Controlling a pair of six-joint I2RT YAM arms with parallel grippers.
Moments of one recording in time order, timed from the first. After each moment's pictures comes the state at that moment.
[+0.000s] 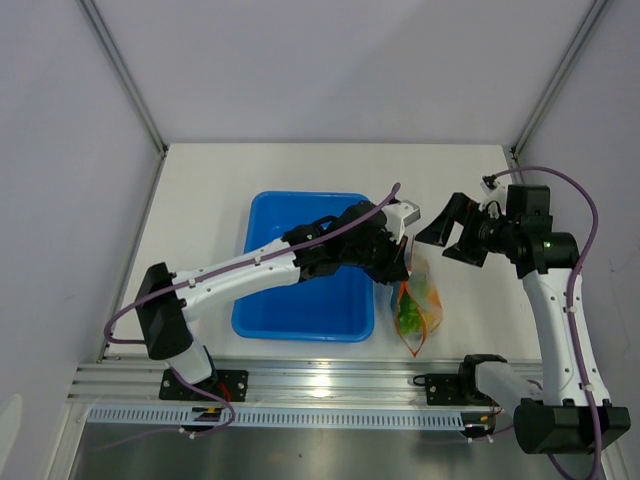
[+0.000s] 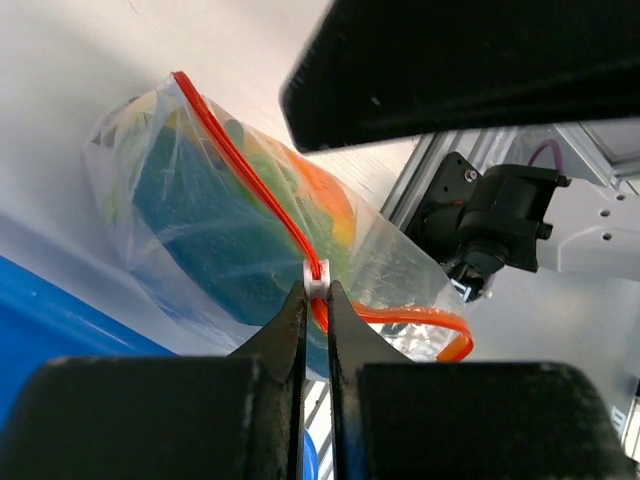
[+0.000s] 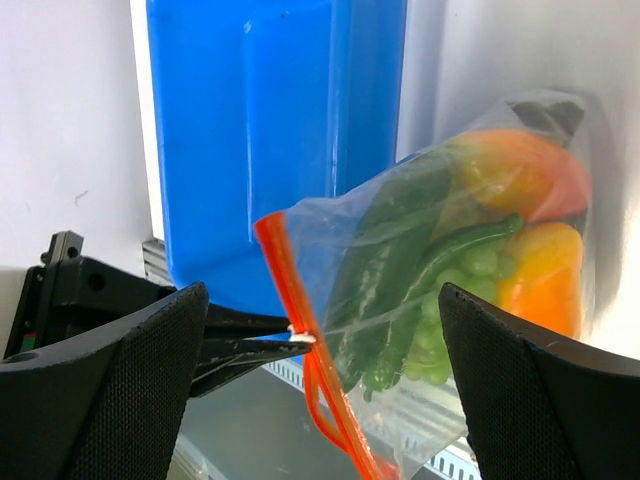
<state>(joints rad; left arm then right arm) -1.09 1.64 1.49 -0.42 0.20 -0.41 0.01 1.03 1.22 -0.97 -0.59 0.46</state>
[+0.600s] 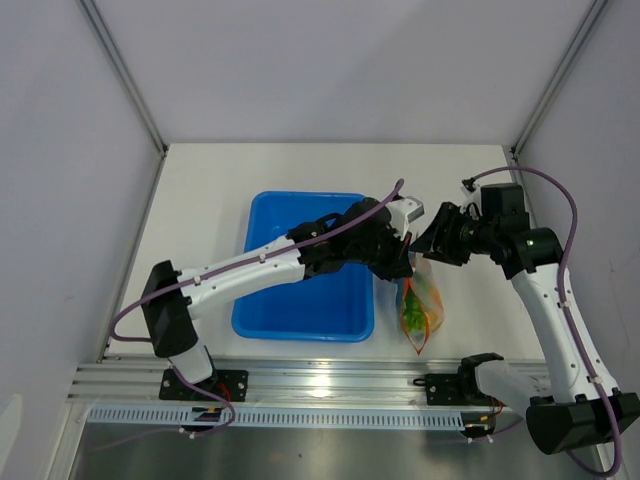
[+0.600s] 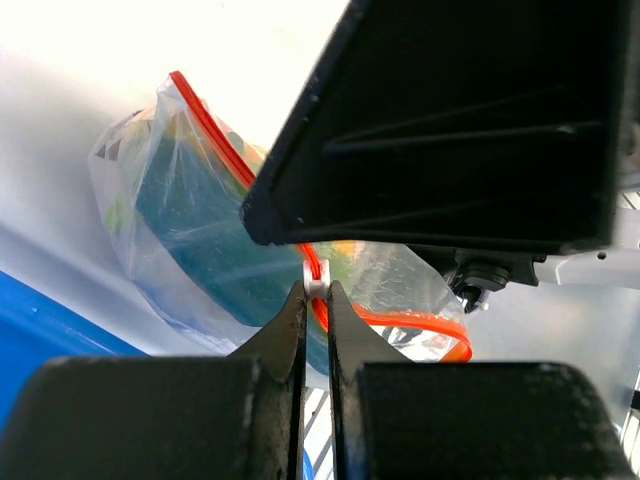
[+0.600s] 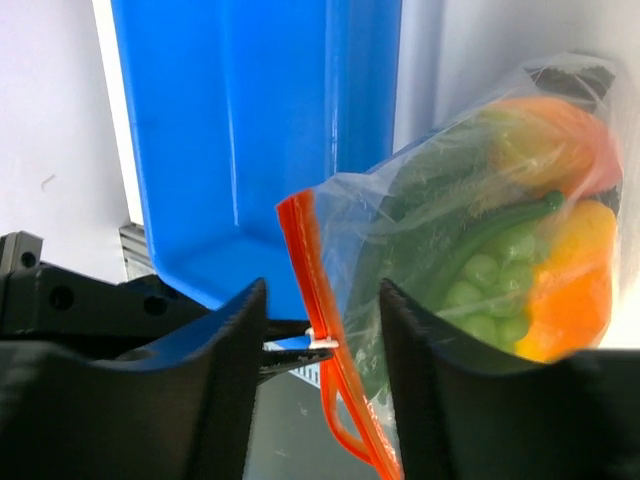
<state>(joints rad) -1.09 1.67 1.53 -0.42 0.19 -0.42 0.19 1.05 1.22 -0.97 -0.45 0.55</state>
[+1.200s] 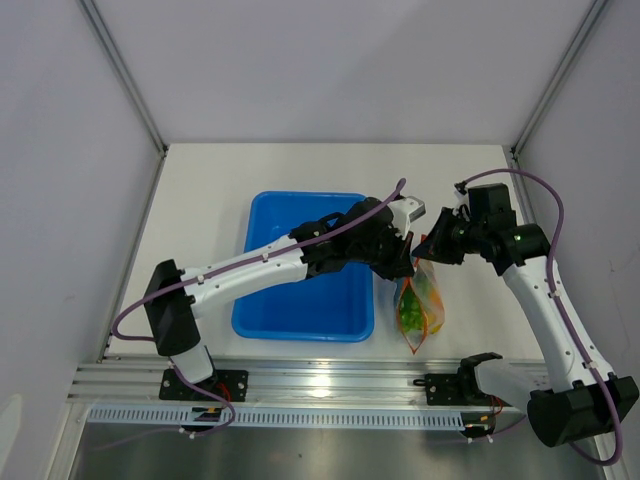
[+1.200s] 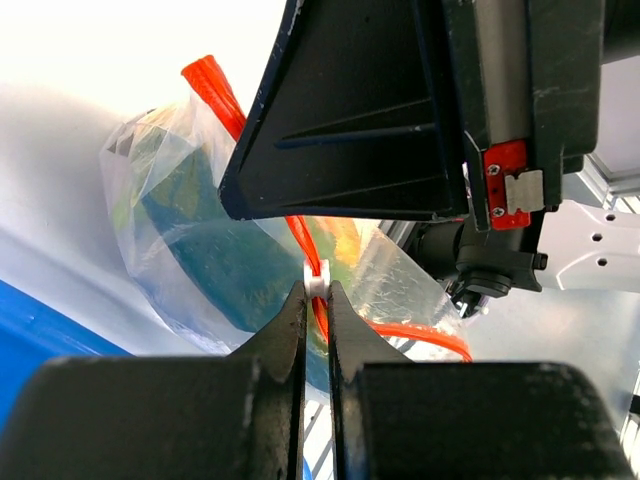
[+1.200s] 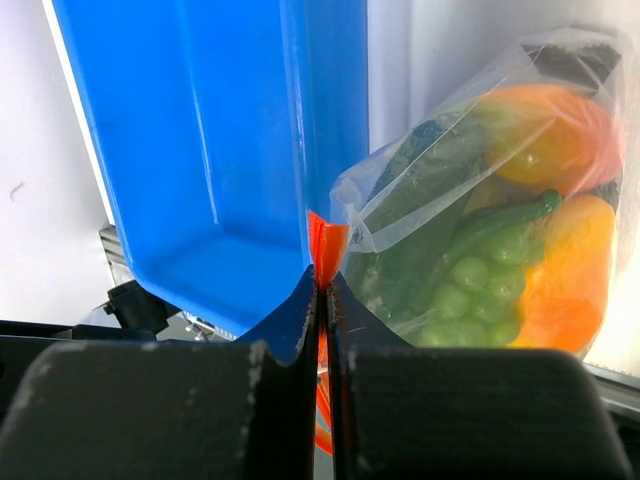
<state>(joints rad) -1.09 1.69 1.55 -0.42 0.19 -0.43 0.23 1.09 1.18 -0.93 -0.36 0.60</state>
